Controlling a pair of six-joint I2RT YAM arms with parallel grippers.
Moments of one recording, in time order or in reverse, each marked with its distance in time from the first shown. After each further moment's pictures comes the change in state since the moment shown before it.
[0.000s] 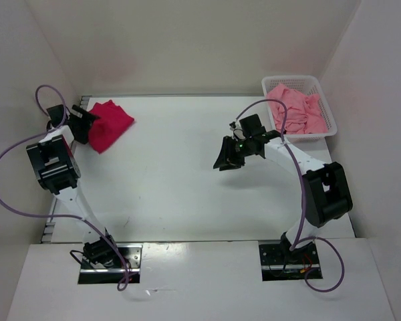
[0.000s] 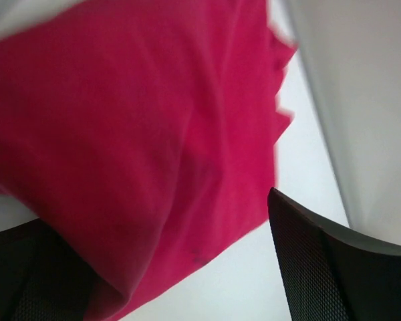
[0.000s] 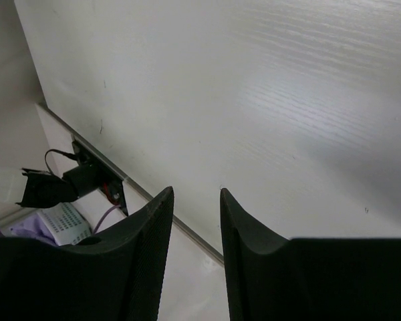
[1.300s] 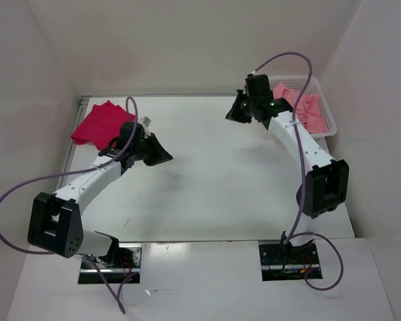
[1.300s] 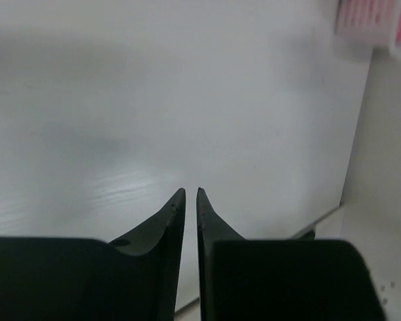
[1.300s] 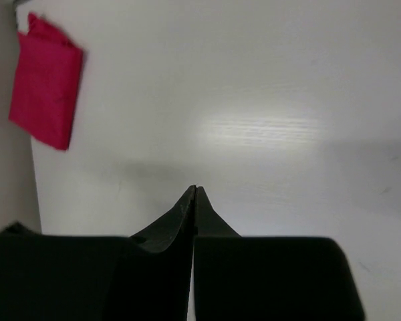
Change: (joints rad) left arm -0.719 -0.818 -0.666 -0.193 -0.044 0.031; right arm -0.015 0.077 0.470 -0.083 0.442 0.079
